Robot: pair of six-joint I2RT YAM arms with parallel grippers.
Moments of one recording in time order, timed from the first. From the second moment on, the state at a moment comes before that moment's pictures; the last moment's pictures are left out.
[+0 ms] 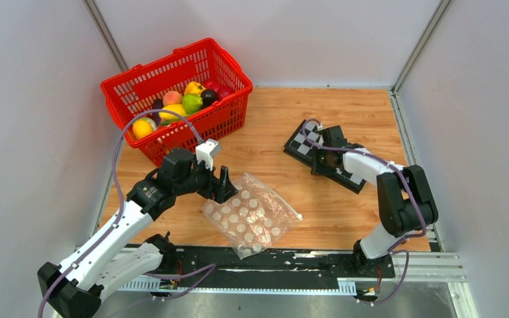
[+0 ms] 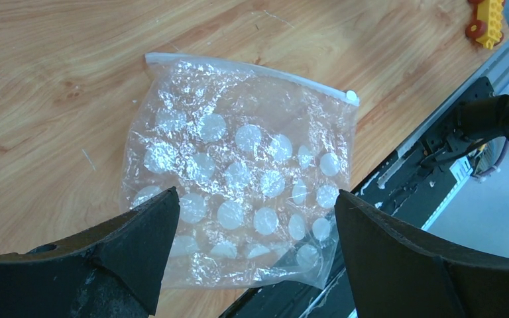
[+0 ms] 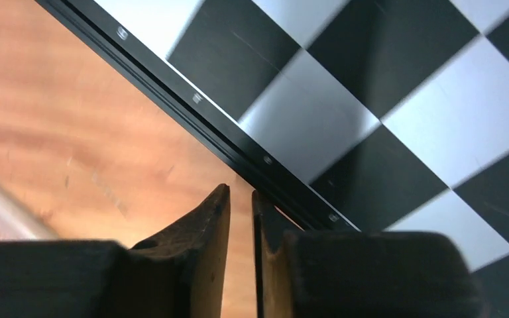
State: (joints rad) left arm -0.59 0.84 0.78 -0.54 0.30 -0.28; right arm 0.33 1.59 0.89 -0.36 -0.08 0.26
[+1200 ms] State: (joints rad) left arm -0.65 0.82 0.75 -0.56 0.14 -0.31; right arm 0.64 1.68 0.80 -0.07 -0.47 0.38
